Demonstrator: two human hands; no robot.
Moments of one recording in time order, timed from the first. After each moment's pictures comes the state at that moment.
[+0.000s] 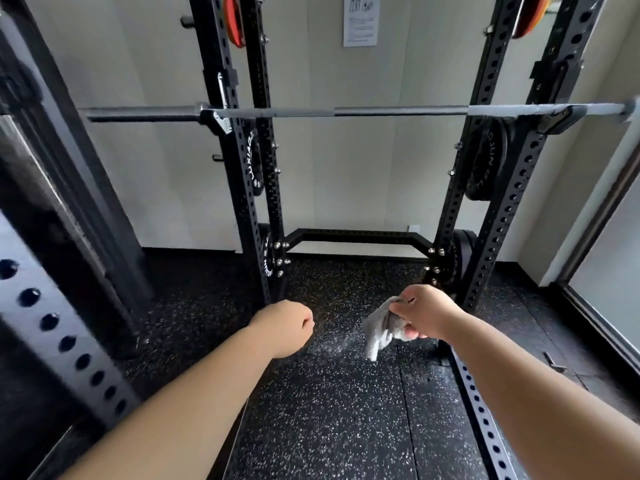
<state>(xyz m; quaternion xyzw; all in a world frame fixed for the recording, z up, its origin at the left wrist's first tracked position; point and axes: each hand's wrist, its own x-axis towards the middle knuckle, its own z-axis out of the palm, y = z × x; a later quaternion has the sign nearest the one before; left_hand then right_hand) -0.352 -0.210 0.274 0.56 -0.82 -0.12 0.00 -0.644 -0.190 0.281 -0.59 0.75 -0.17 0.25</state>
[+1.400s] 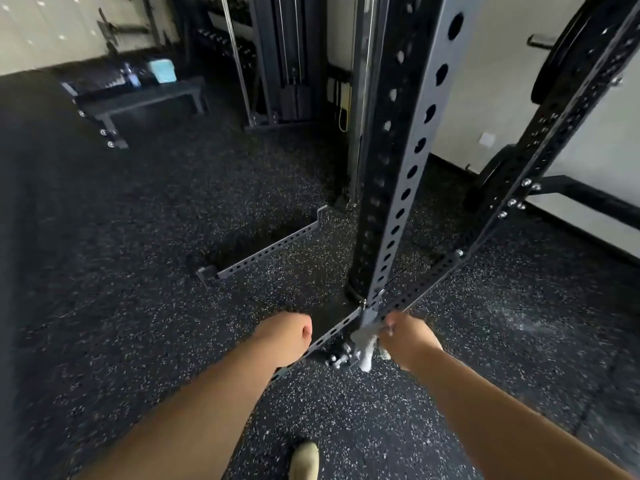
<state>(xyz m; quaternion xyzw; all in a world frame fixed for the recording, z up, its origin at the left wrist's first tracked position) -0.010 0.088 0.090 0.84 -0.48 -0.24 0.01 -0.217 -0.068 0.084 -0.81 0.49 0.10 0.31</state>
